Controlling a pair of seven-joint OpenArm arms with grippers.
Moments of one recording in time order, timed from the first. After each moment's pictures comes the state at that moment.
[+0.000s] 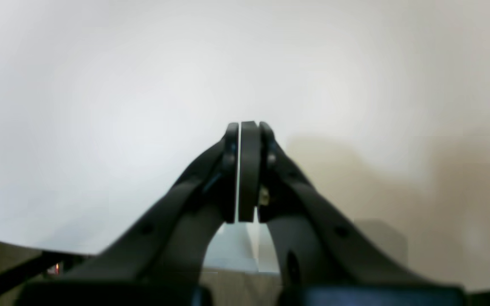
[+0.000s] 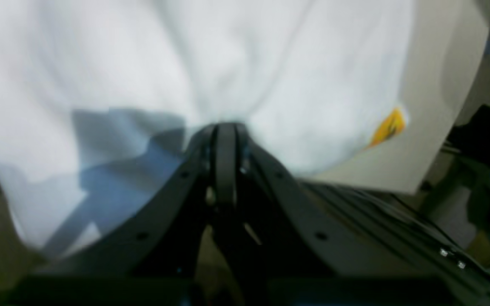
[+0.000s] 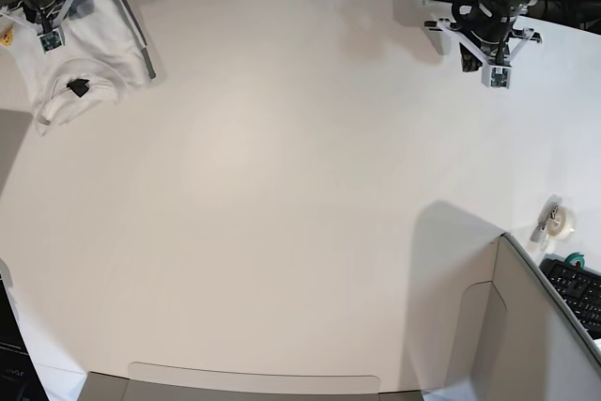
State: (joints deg) left arm 35.7 -14.5 -15.1 117.8 -16.2 -3.8 45.0; right arm -40.6 18.5 33.8 116.8 7.3 29.5 -56.2
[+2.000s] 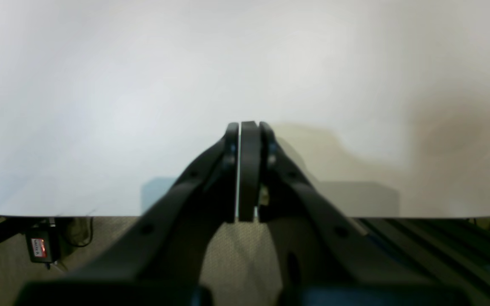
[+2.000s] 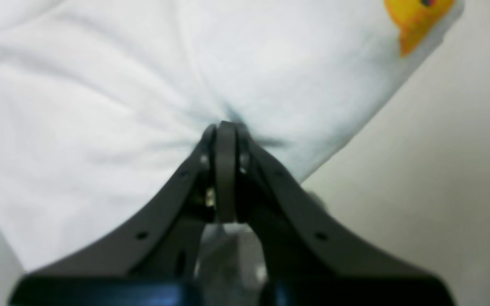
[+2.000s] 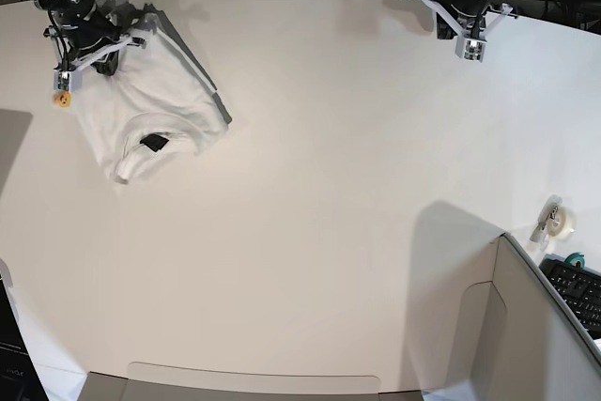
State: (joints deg) left arm 41.2 -14.8 -9.4 117.8 -16.2 -3.7 45.0; right arm -20.8 -3.7 41.6 112.5 16.7 30.1 -59.3
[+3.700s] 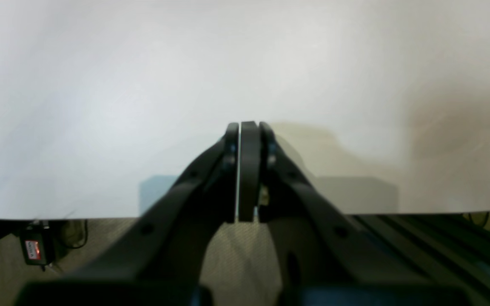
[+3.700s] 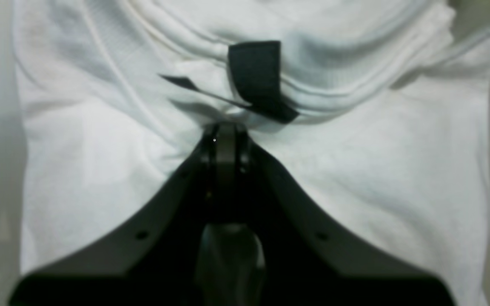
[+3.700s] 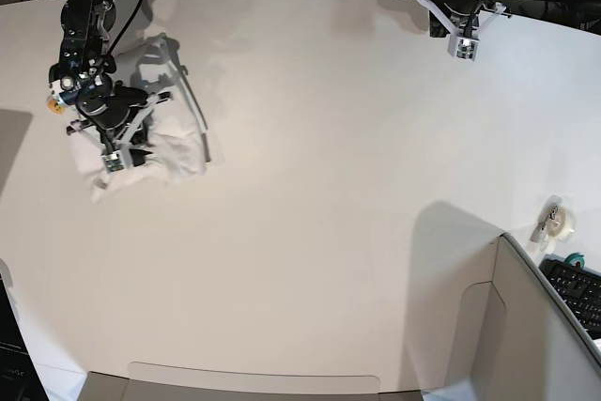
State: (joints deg) left arm 40.9 -14.7 -7.2 117.6 -15.9 -3.5 45.2; right arm -5.5 13.6 16.1 94.4 9.1 25.0 -53.1
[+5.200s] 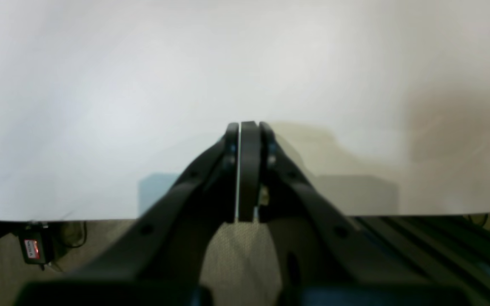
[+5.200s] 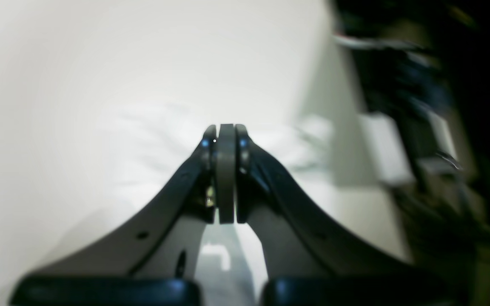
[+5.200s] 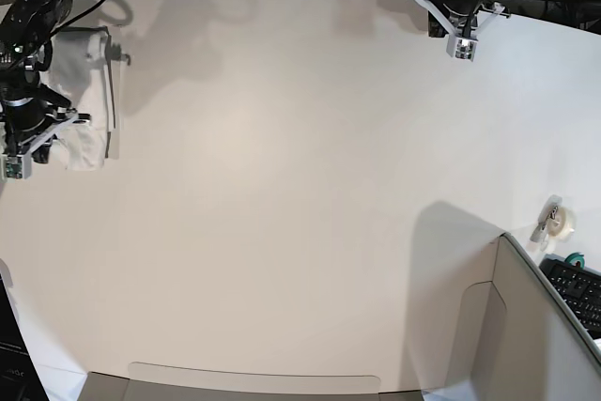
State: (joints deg) left arm 40.7 -14.7 -6.0 117.1 -15.9 -3.3 45.2; right arm -5.5 13.1 33.7 117.3 13.5 24.6 -63.4
